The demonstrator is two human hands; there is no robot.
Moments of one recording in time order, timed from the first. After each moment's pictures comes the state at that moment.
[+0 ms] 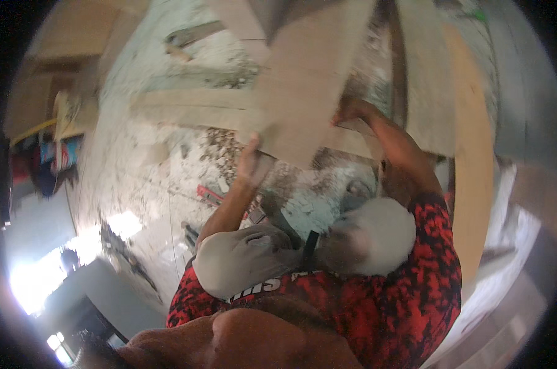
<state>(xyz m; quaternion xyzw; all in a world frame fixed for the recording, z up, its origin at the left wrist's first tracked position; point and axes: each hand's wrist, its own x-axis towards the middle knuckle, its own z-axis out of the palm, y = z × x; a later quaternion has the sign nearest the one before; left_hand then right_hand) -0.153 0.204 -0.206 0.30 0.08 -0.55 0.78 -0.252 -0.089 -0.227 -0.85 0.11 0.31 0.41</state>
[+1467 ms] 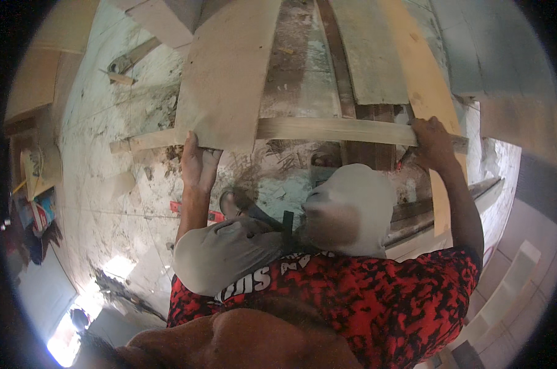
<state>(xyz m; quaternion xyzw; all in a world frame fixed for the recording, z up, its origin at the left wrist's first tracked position) -0.147 0.203 -0.152 0.38 0.06 -0.49 0.78 -0.539 -0.069 -0.070 -0.92 0.35 0.14 0.07</state>
